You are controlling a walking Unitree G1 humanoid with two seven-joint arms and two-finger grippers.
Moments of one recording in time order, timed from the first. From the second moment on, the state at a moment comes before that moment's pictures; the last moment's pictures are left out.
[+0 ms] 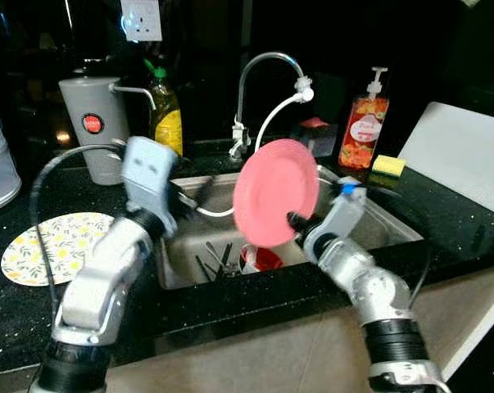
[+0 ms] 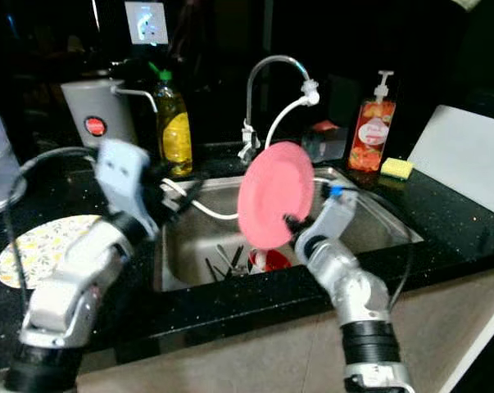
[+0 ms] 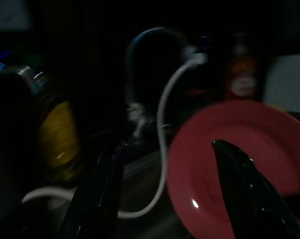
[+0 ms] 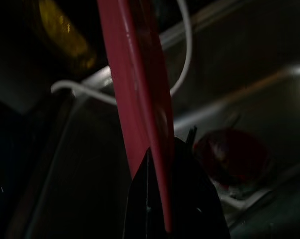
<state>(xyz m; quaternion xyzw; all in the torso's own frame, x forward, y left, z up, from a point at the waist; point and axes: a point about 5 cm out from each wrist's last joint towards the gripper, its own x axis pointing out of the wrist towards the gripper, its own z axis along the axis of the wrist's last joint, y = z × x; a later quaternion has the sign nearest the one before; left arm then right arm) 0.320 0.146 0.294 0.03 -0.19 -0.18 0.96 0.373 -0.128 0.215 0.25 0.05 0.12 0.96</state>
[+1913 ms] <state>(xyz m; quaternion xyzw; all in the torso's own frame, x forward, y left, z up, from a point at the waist) 0.313 0.224 0.200 0.27 0.12 0.05 0.95 0.348 -0.132 0.263 0.14 -0.15 0.13 0.97</state>
